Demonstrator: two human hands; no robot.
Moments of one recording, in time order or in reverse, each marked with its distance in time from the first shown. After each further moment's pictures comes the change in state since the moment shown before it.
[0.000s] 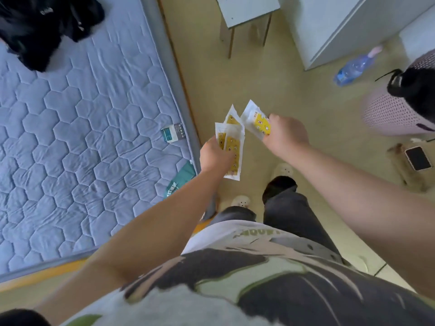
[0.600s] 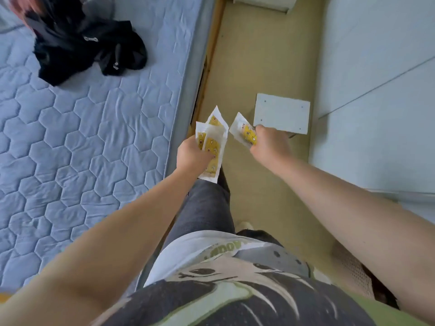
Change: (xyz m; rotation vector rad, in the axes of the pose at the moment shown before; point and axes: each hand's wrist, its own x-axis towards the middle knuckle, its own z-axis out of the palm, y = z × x) left_hand 0.279 0.222 -0.112 -0.382 0.245 -0.186; right_hand 0.398 -0.090 -0.157 -0.228 -0.092 -0.438
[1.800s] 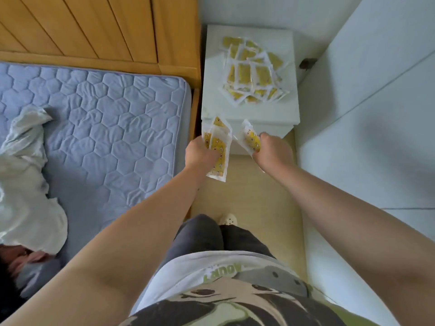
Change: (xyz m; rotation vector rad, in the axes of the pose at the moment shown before) left_hand 0.609 0.682 0.016 0.053 -0.009 0.144; right_hand 0.759 0.139 -0.413 0.114 0.189 0.137
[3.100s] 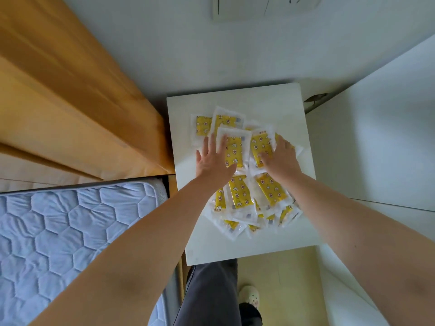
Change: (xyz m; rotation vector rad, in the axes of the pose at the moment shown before) left_hand 0.477 0.209 0.113 0.873 -0.358 0.387; right_hand 0.495 0.078 0.010 0.347 -0.200 0.440
